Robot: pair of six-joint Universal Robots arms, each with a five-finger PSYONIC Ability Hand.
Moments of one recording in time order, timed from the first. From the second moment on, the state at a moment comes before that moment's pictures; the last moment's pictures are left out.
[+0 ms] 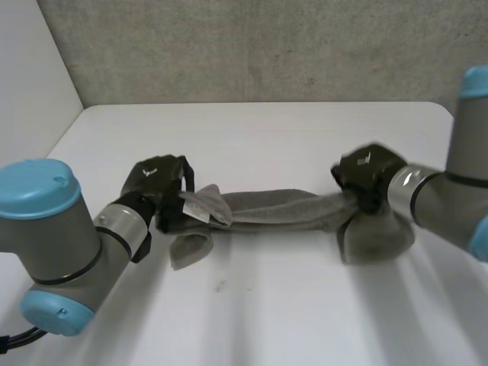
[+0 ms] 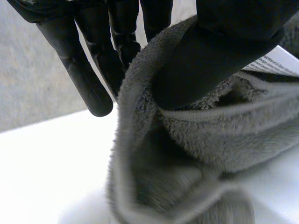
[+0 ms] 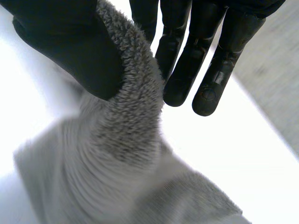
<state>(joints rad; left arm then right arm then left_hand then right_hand) 4.27 -1.93 -1.69 3.44 -1.49 3.07 1.92 -1.13 1.27 0.36 1.40 2.50 1.18 1.22 1.22 1.22 1.03 0.96 1.17 1.18 1.19 0.98</state>
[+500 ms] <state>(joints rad) 4.36 -1.96 -1.15 3.91 -1.49 3.00 1.97 -1.11 0.92 -0.45 1.50 2.39 1.19 1.22 1.22 1.22 1.03 0.96 1.18 1.18 1.19 0.98</state>
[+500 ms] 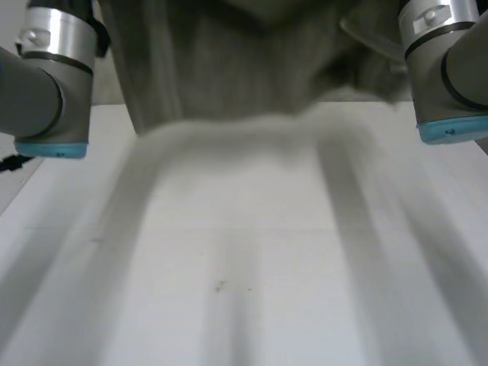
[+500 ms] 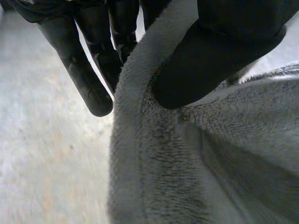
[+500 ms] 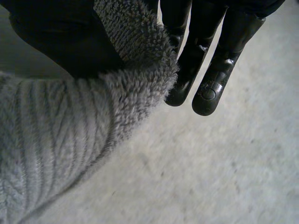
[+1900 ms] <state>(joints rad) 4.39 -1.86 -1.87 3.45 -1.29 3.66 1.83 -1.18 1.65 0.03 1.21 2.81 0.35 0.36 0.36 0.36 0.18 0.35 0.40 0.38 0.37 0.18</state>
